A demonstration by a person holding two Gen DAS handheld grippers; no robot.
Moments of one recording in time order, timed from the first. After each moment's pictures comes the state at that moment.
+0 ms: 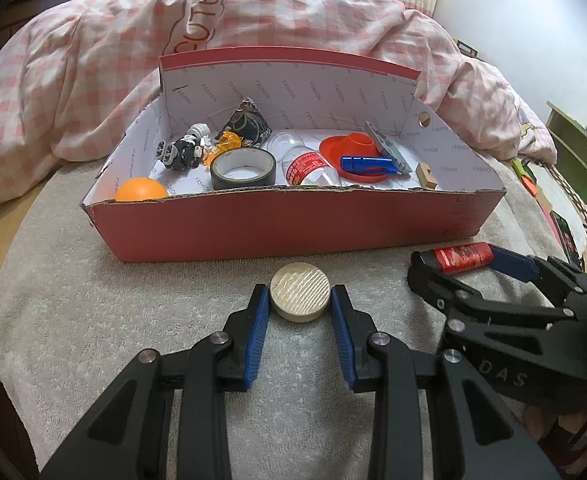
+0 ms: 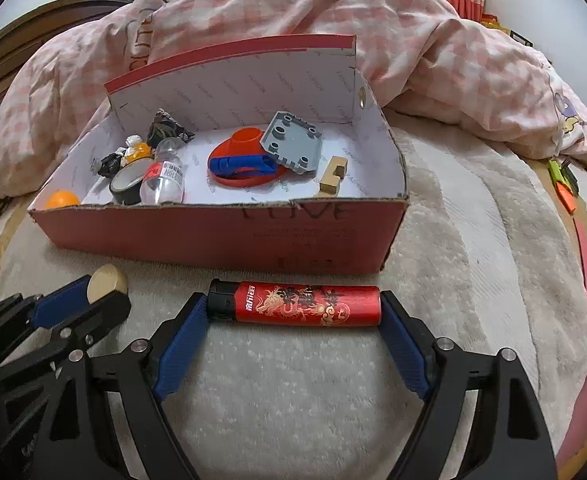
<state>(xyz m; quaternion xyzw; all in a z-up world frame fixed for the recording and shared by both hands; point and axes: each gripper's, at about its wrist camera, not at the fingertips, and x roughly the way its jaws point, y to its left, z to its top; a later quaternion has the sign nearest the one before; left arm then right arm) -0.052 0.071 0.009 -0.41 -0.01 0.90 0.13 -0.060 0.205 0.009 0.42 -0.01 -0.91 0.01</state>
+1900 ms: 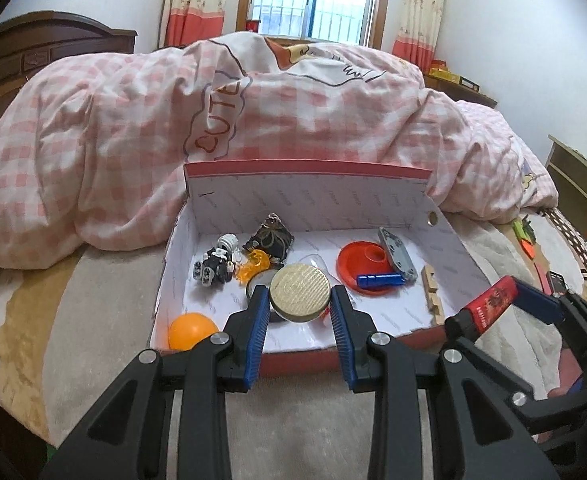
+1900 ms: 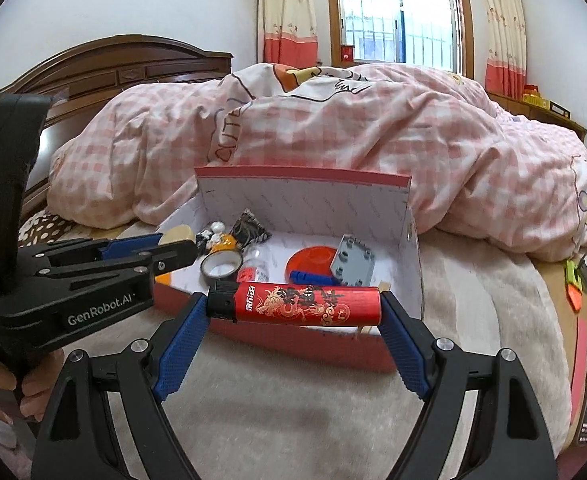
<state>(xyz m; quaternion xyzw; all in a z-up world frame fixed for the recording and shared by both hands) -0.089 0.049 0.075 -0.34 -0.02 0.93 0.12 -0.045 0.189 0.082 0.29 0.02 -0.95 0.11</state>
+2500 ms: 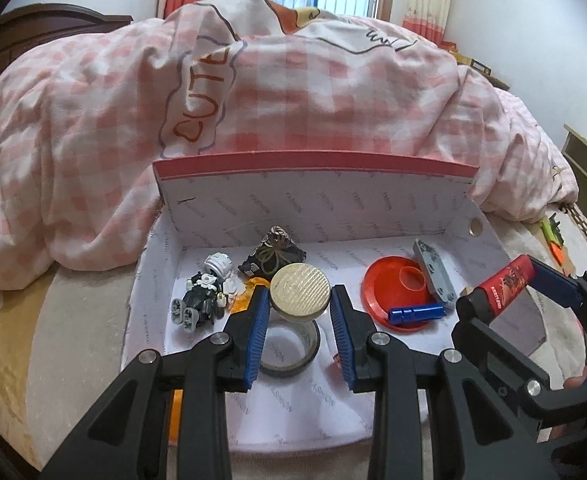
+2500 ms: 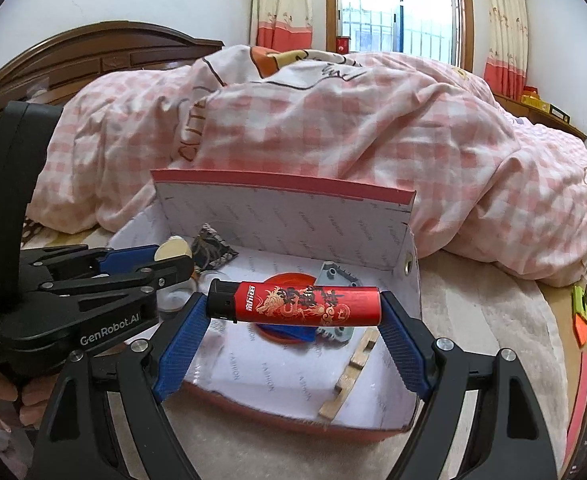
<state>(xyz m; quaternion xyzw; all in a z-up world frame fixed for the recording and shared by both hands) -0.152 0.061 0.051 -0.38 -0.01 0.92 0.11 -0.111 0.193 0.070 0.31 0.04 -0.95 0.09</state>
